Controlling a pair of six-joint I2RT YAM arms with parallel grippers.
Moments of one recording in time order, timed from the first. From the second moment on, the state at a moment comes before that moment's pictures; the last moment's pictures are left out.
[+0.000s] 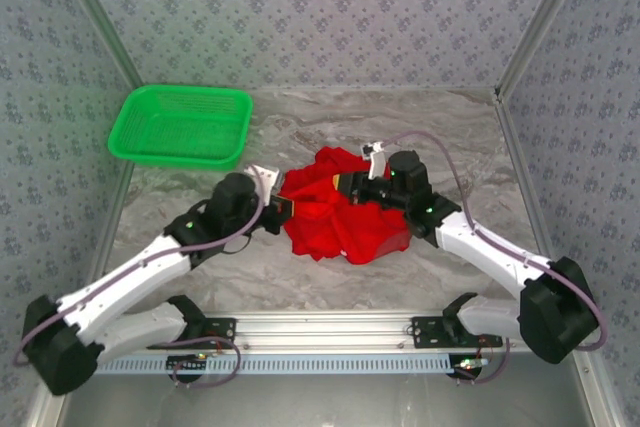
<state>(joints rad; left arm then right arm) -0.75 0.94 0.72 -0.28 0.14 -0.42 0.58 1.20 0.75 0.10 -0.37 0.60</state>
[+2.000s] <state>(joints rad) -1.02 1.21 0.83 -0.16 -0.29 -0.41 0.60 1.18 0.80 0.07 -0.50 0.49</state>
